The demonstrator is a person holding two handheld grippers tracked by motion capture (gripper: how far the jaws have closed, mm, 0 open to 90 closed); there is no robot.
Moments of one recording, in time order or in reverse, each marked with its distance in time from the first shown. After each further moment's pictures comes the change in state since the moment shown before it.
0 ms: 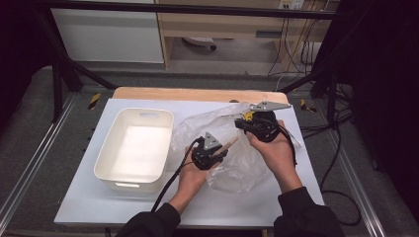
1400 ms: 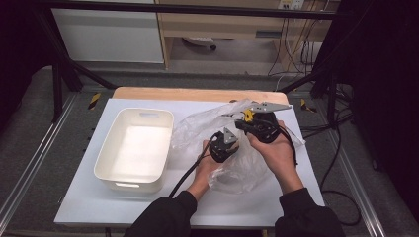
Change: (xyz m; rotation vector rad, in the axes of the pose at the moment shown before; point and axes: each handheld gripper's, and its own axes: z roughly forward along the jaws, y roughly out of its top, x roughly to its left) left arm -0.008 0.015 0.061 0.040 -0.012 0.072; right arm 0.000 -0.002 0.000 -0.002 0.009 -0.010
